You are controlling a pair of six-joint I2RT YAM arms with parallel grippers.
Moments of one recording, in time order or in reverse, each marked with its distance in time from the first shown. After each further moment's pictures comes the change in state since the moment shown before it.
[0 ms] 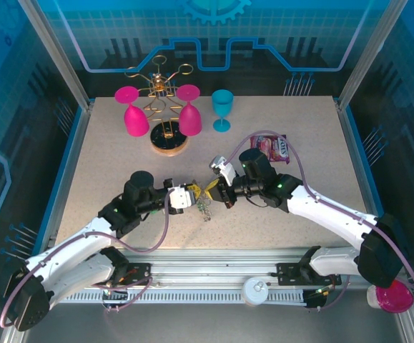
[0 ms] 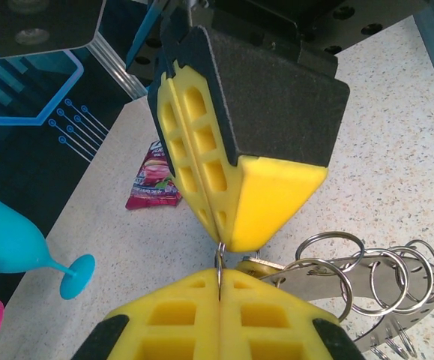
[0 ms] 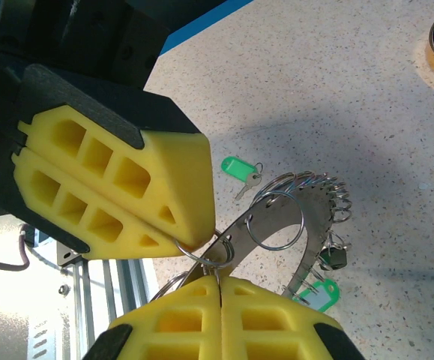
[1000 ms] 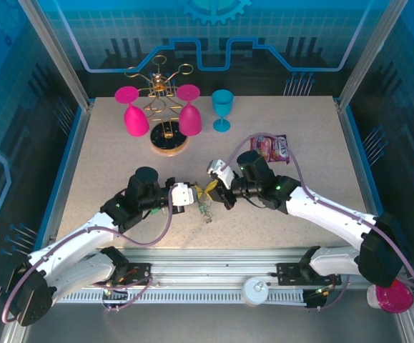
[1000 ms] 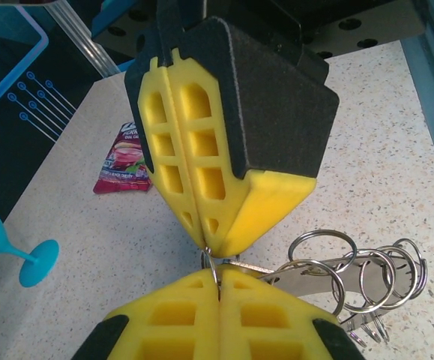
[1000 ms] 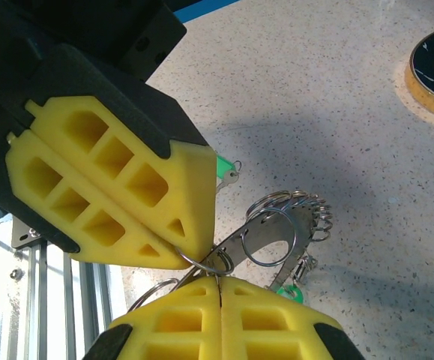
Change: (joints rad) left arm 0.002 0.052 0.058 -0.101 0.027 -0.029; right arm 0.026 0.002 -0.004 0.002 0.080 -0.122
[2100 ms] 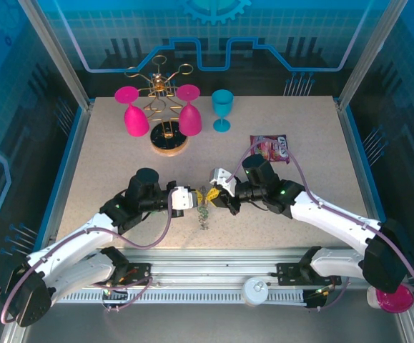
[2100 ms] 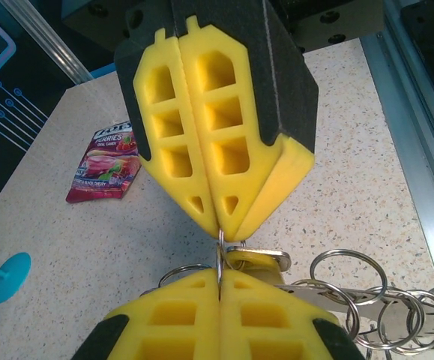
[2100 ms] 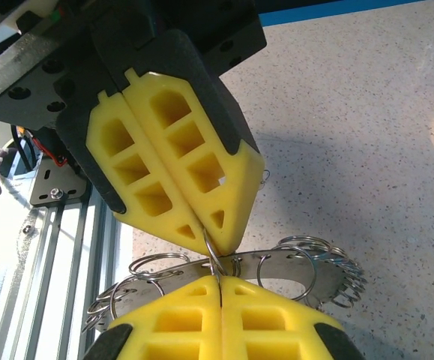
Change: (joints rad) left arm -0.007 -0.010 0.000 -0.047 0.060 0.018; right arm -0.013 -0.053 -0.076 0.044 -0.120 -0.201
